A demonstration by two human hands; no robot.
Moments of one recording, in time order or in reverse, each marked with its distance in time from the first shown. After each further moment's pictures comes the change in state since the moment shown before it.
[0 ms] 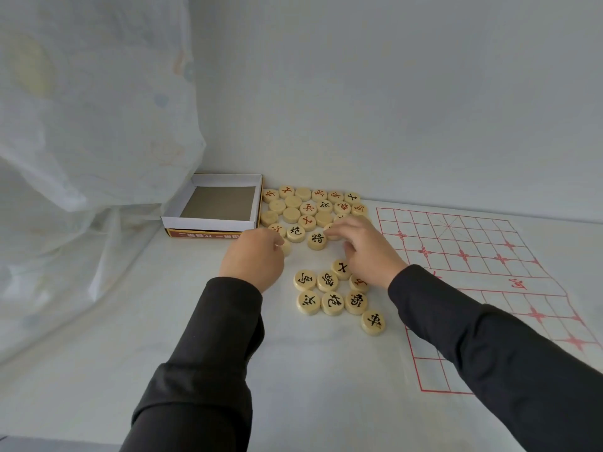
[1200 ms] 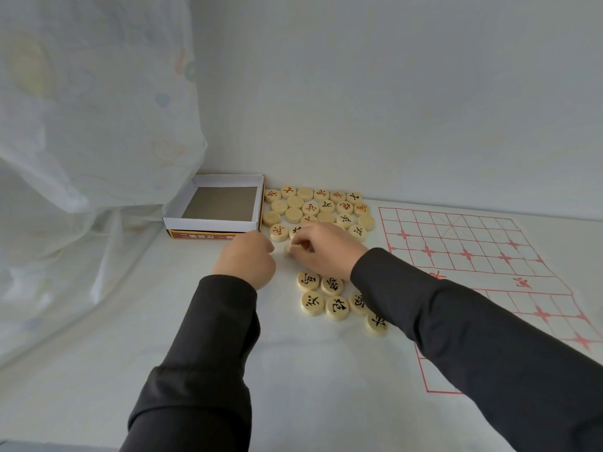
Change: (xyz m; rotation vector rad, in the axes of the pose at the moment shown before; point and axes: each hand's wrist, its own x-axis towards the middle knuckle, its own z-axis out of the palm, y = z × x) left_hand 0.005 -0.005 -0.011 0.101 -0.163 -0.097; right_hand 0.028 -0.047 0.019 -0.103 -0.221 -0.048
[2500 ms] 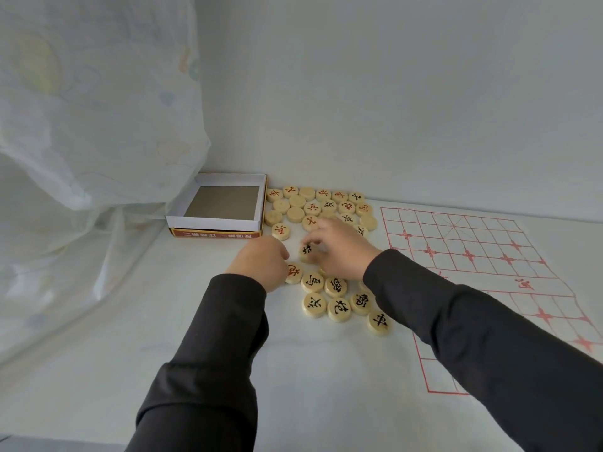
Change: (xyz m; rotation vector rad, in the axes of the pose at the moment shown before) left_hand -0.001 0.010 0.009 -0.093 -0.086 0.026; right_hand -0.003 0.017 -0.001 -0.111 -0.001 0.005
